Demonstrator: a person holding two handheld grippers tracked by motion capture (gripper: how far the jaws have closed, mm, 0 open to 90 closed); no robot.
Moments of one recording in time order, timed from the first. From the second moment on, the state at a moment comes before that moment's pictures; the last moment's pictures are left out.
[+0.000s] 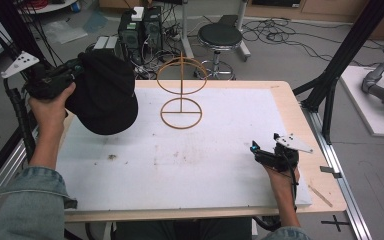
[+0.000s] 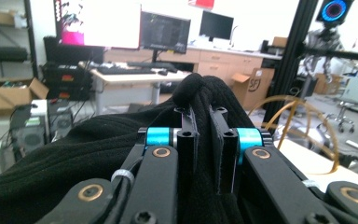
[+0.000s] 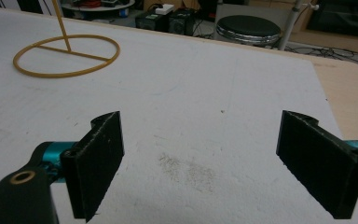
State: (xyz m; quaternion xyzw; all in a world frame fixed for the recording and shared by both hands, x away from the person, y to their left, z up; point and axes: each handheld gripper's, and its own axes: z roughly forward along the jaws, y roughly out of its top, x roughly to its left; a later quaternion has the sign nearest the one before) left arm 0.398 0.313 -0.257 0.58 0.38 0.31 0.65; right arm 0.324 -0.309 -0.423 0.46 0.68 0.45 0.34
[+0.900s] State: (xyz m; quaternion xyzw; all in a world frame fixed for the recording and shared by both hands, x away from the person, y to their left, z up) left arm 0.414 0.265 -0.195 0.56 0.32 0.27 0.71; right arm 0.324 -0.310 -0.423 0.46 0.68 0.46 0.34
